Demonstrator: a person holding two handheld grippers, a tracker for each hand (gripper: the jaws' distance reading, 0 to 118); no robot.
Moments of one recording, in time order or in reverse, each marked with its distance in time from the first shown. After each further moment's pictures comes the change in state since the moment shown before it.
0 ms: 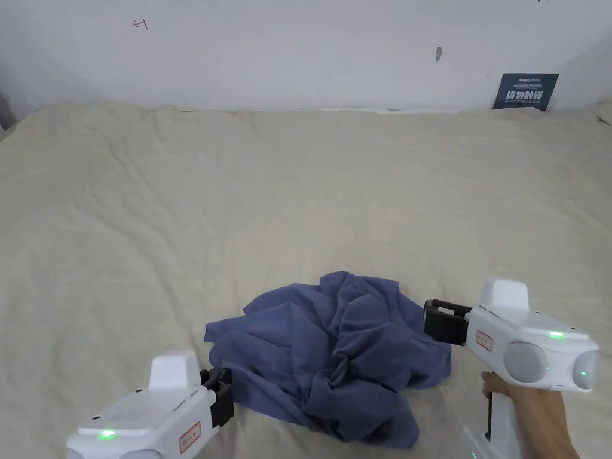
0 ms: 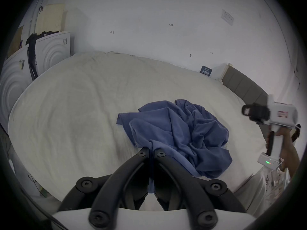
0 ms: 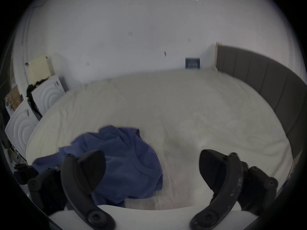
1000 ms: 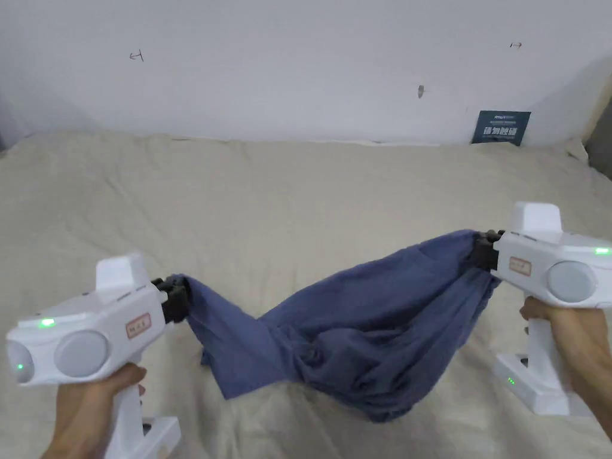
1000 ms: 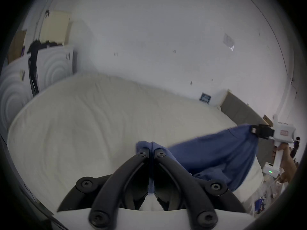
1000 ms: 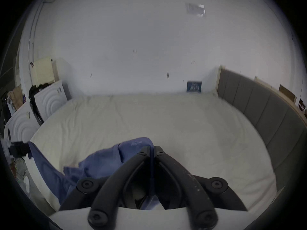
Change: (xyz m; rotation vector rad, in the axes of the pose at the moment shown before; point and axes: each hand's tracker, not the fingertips) left arm -0.041 0.146 0.030 0.239 0.001 0.056; right arm 0.008 0.124 0.101 0.261 0.005 0.109
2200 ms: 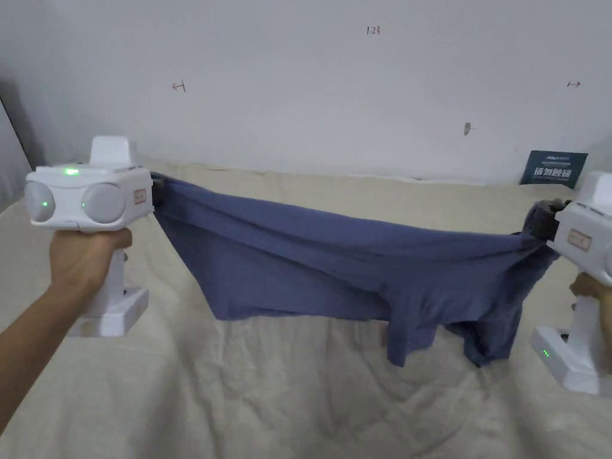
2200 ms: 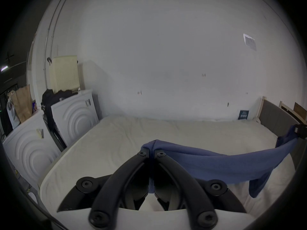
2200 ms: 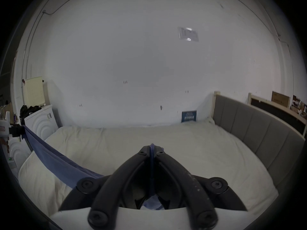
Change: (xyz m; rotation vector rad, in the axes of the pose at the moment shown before) left arm -0.050 0.151 -0.101 0.102 0.290 -0.192; right arm -0.014 0.067 -0.076 0.142 -0.072 -0.075
